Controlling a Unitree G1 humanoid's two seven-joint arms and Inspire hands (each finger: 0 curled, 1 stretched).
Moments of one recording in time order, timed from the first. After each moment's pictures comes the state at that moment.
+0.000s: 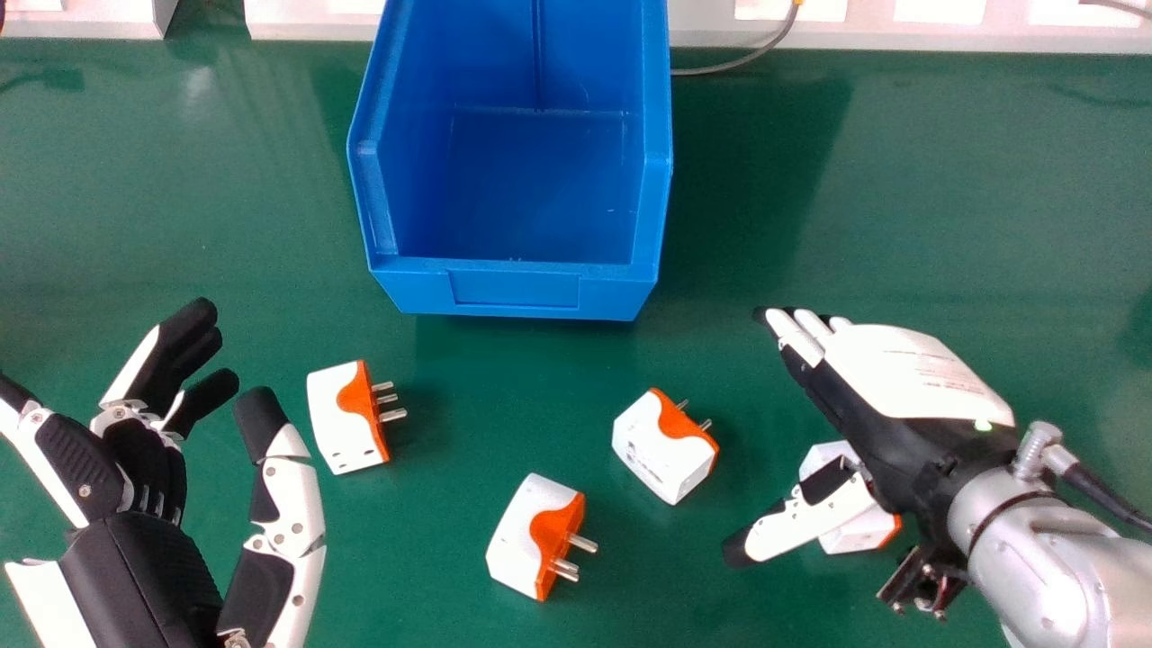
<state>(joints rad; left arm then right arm) 0.68 -0.10 -0.20 -0.30 0.40 -0.73 0.72 0.05 -0.39 0.23 -0.36 -0.96 0.31 0.54</state>
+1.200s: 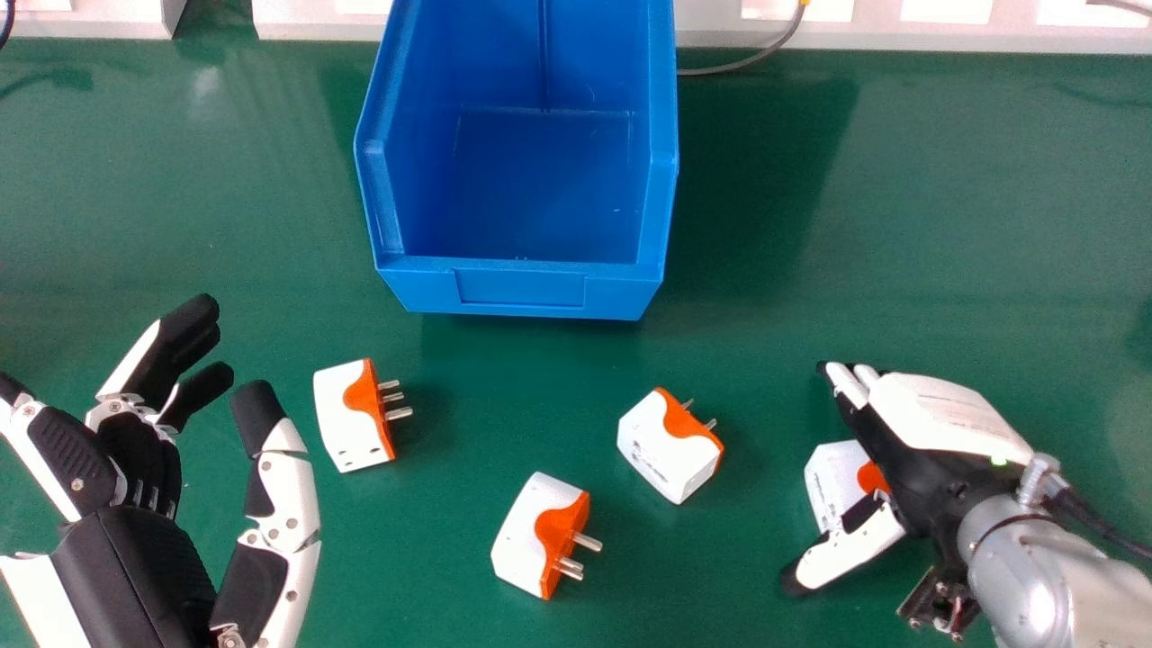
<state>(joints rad) 0.68 -0.10 -0.19 -0.32 0.38 -0.73 0.68 0.02 -0.39 0.27 -0.12 -0.93 0.38 0.32</state>
